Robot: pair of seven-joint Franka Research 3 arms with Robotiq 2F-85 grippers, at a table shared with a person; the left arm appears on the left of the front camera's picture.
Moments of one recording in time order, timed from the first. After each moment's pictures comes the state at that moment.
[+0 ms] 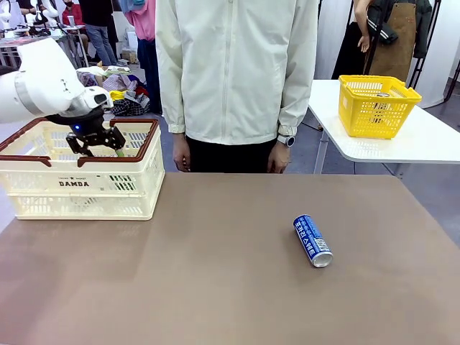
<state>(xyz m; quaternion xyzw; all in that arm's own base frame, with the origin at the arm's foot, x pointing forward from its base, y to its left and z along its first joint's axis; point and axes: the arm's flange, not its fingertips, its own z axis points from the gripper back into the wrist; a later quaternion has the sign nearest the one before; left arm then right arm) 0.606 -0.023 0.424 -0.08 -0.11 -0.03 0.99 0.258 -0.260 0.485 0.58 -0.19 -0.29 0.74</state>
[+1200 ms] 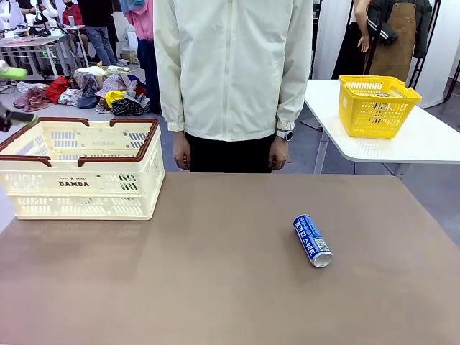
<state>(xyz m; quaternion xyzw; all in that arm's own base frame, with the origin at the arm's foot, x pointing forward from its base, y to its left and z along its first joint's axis) 0.357 0.092 0.555 -0.62 -0.16 -0.08 0.77 0.258 -0.259 0.485 0.58 -0.19 -0.29 0.74</state>
